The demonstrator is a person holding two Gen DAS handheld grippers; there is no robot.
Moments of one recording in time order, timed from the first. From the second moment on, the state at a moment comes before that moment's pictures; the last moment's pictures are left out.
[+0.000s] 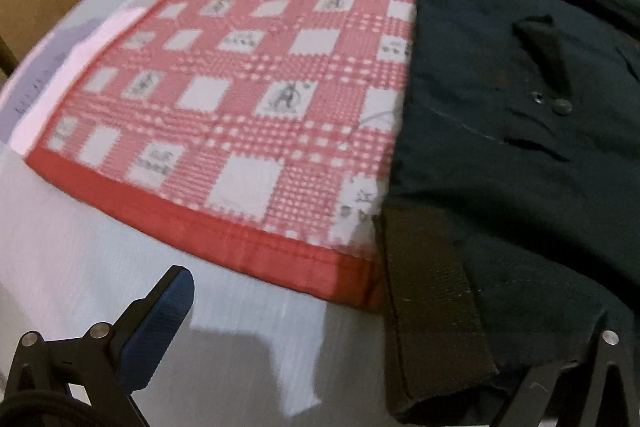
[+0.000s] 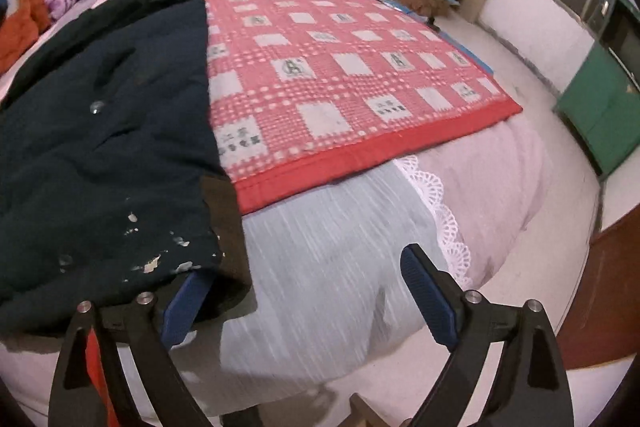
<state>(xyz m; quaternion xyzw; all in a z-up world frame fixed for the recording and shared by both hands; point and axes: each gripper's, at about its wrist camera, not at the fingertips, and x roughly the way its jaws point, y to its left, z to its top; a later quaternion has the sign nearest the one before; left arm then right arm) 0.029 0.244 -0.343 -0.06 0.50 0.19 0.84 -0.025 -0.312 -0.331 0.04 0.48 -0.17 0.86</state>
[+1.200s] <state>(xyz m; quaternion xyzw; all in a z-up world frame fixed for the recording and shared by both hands) 0.064 0.211 -0.369 -0.03 0.50 0.04 0.87 0.026 -0.307 -0.366 0.07 0.53 -0.11 0.84</state>
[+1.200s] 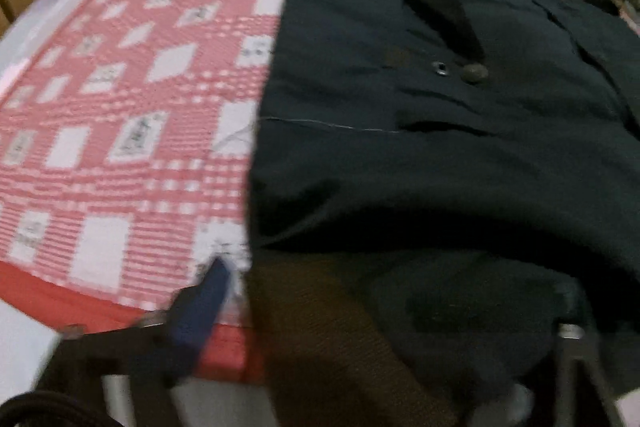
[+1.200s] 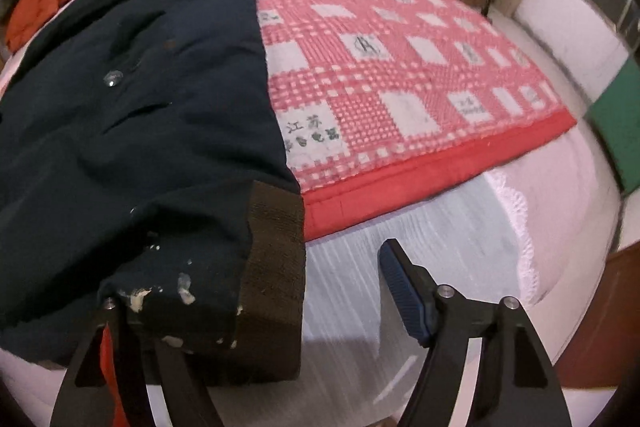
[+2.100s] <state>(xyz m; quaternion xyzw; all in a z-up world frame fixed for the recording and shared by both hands) 0.001 0.233 -0.258 -0.04 0.46 0.02 0.89 -0.008 -0.318 -0.237 0.11 0.45 -0.05 0.89</state>
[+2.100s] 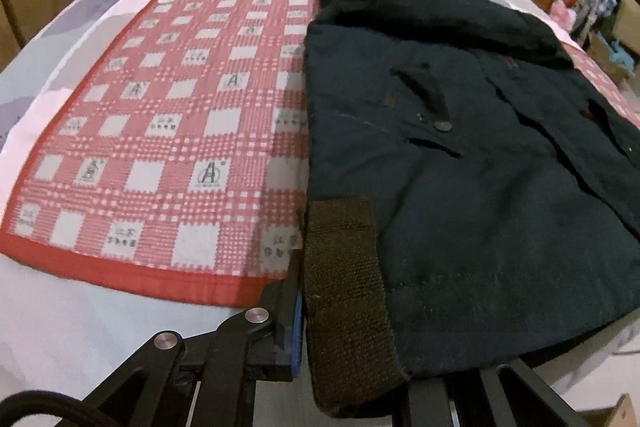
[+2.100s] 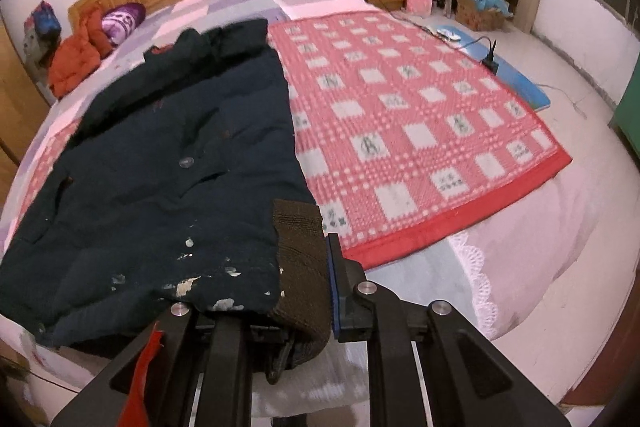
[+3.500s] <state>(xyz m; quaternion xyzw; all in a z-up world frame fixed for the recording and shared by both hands) 0.237 0.214 -0.158 -0.04 0.54 0.05 0.84 0.224 -0.361 -0.105 0.09 0.49 0.03 0.87</state>
